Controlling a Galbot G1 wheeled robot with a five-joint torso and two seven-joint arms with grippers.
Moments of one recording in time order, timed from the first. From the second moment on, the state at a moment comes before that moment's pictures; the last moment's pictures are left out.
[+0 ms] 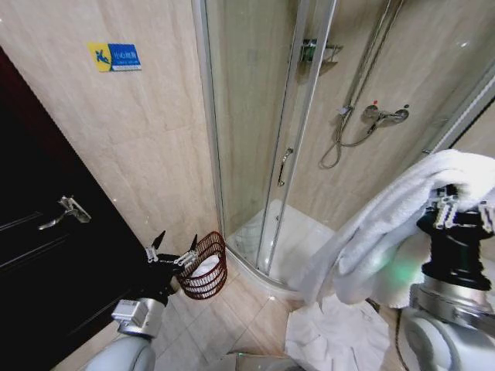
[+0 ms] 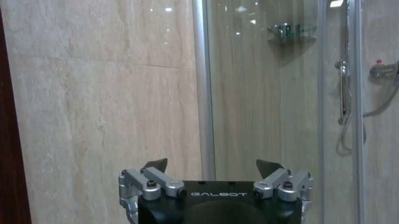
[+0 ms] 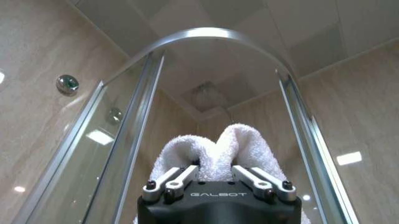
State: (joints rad) left arm 1.88 -1.52 -0.65 -2.50 -0.05 0.09 0.09; right arm -1.60 1.33 0.93 2.50 0.37 0.38 0.05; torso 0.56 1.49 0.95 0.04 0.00
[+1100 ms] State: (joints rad) left arm 1.88 -1.52 -0.65 -2.50 -0.05 0.09 0.09; right arm -1.60 1.27 0.95 2.50 0.38 0.41 0.04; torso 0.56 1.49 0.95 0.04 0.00
